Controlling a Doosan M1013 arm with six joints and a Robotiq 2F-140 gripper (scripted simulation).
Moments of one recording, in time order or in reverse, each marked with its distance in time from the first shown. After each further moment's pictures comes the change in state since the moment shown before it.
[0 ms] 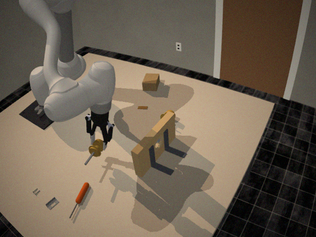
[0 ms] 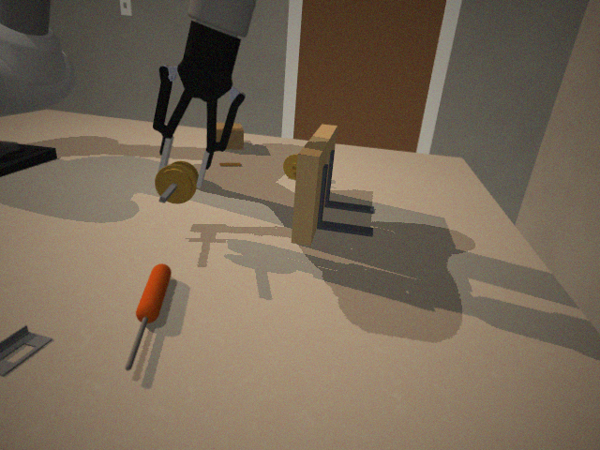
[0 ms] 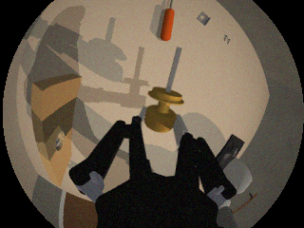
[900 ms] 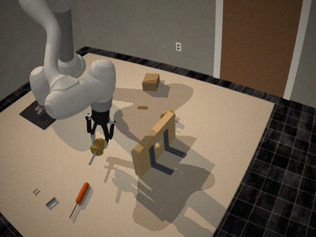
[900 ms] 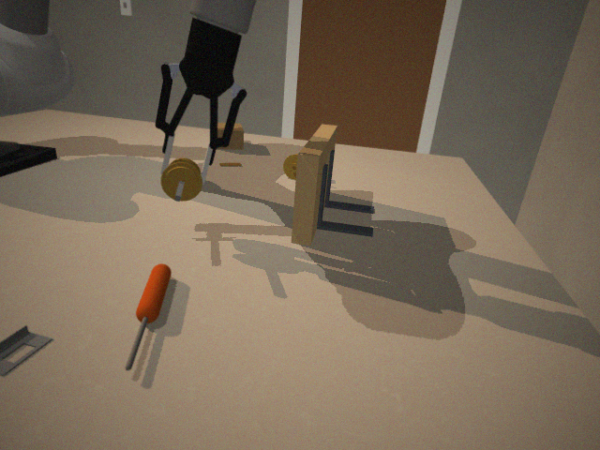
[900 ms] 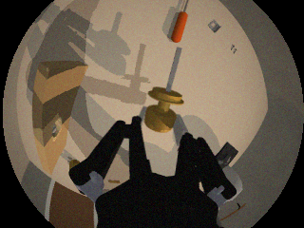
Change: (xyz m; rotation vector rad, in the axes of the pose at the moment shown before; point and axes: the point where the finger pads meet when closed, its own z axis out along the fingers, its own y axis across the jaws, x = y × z) arm -0.005 -0.002 -0.005 0.013 0.008 -0.124
